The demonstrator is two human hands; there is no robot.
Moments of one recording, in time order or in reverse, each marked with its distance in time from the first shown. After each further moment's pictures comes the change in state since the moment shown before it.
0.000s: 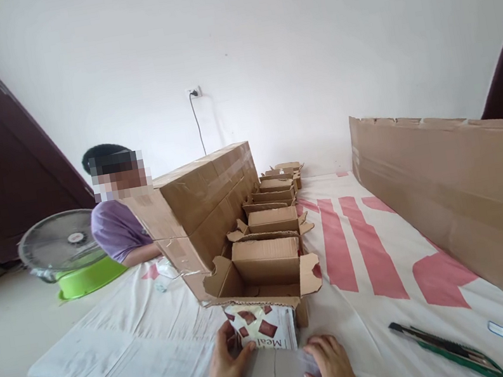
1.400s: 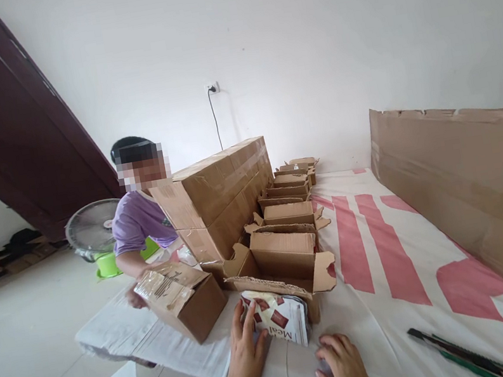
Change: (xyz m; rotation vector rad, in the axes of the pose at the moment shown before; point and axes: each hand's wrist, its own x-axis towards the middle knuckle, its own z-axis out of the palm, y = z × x) left_hand -0.010 -0.010 0.012 0.431 0.065 0.413; right_hand -0.002 0.009 0.006 -0.041 0.013 -0.086
